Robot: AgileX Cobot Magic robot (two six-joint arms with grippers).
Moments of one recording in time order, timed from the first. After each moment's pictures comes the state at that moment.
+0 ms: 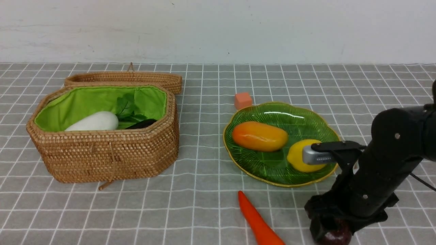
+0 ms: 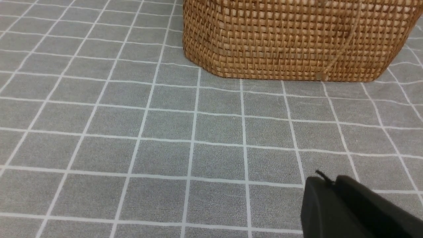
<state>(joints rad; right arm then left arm) 0.36 1.64 -1.00 0.22 0.86 0.03 -0.03 -0.01 0.03 0.08 0.38 -0.19</state>
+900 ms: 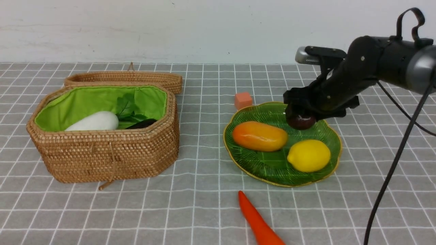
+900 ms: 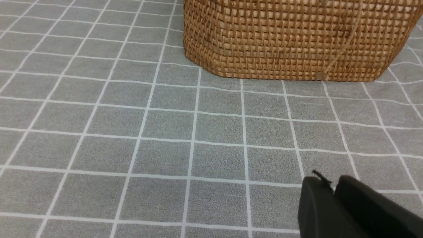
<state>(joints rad) 0.22 2.04 -1.65 0.19 0.65 0.06 -0.03 -0.01 0.03 0.08 0.38 -0.19</state>
